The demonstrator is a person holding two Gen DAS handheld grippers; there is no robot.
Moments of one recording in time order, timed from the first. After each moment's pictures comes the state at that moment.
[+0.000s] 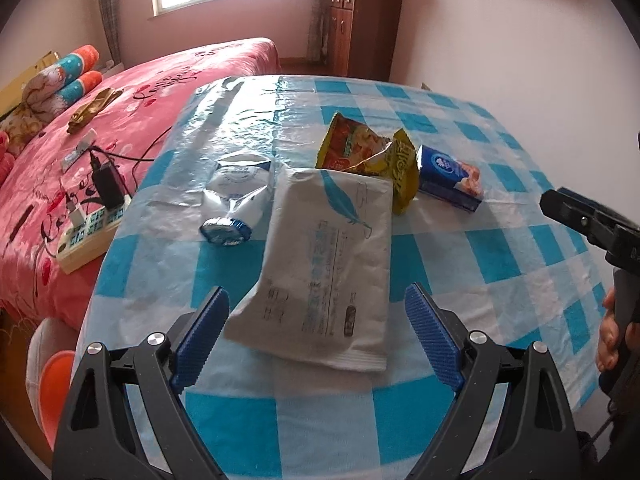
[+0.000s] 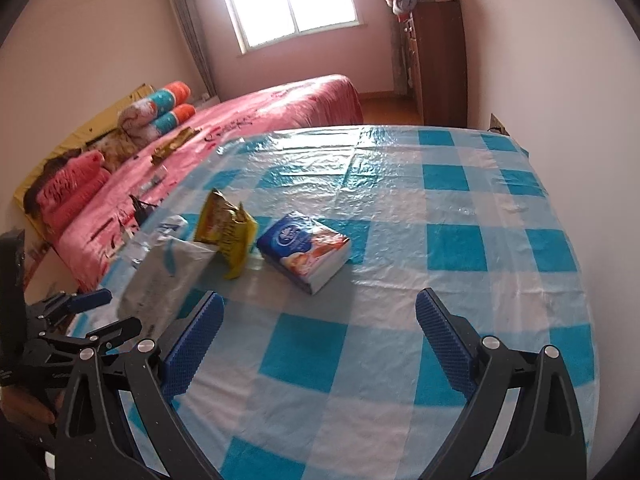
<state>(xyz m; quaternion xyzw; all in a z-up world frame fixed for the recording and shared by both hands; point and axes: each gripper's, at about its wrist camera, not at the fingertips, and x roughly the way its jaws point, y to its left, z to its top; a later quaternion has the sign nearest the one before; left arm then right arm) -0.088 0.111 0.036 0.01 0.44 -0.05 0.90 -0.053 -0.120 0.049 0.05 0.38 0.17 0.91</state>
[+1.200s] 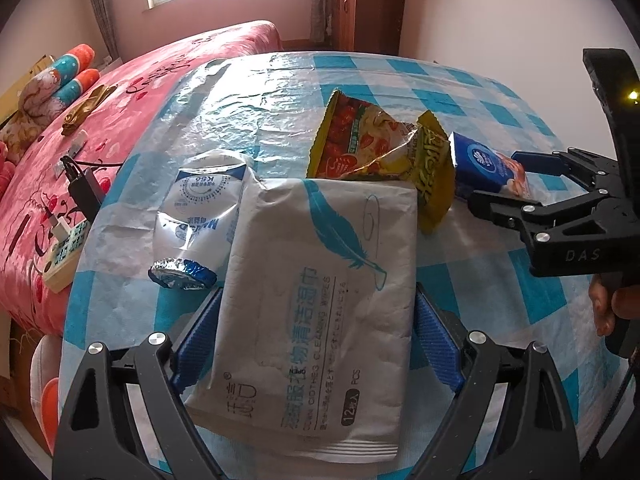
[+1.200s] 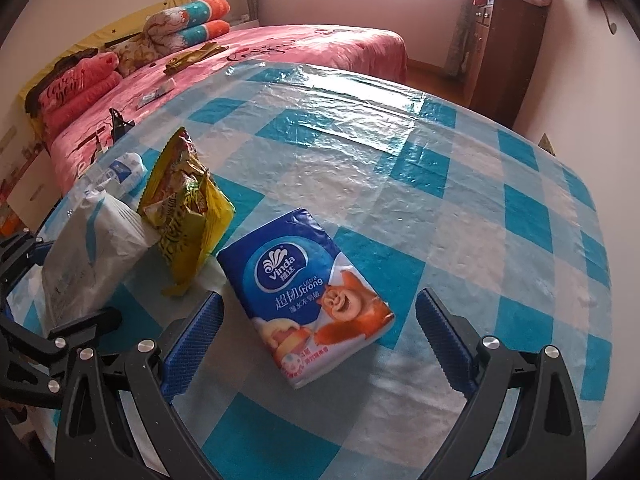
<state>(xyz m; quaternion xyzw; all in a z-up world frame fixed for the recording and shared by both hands) -0.037 0.094 0.007 0.03 0.47 -0.03 0.88 0.038 -0.061 0.009 -0.10 0.44 0.22 0.87</state>
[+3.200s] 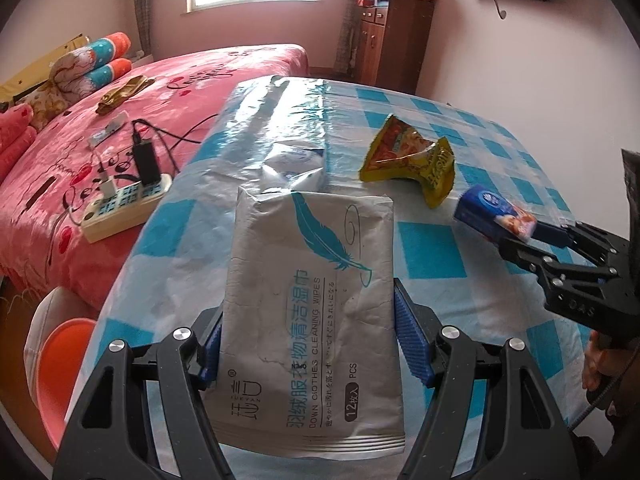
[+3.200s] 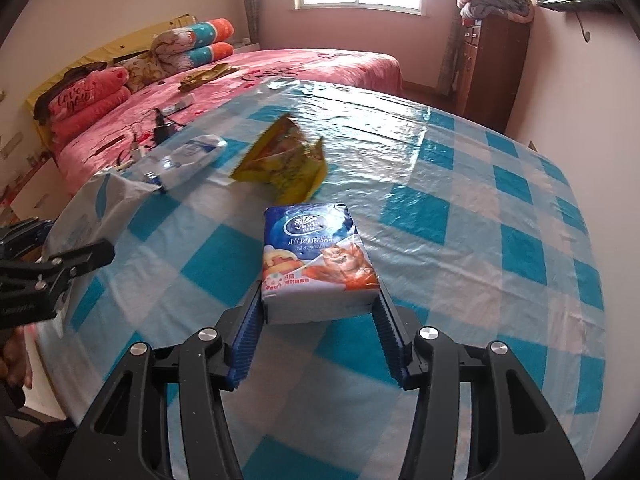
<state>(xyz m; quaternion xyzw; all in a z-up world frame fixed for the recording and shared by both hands) -0.118 0.150 0.035 -0.03 0.42 0.00 0.91 -0.073 -0.042 0.024 -0.08 0.40 0.22 0.89</state>
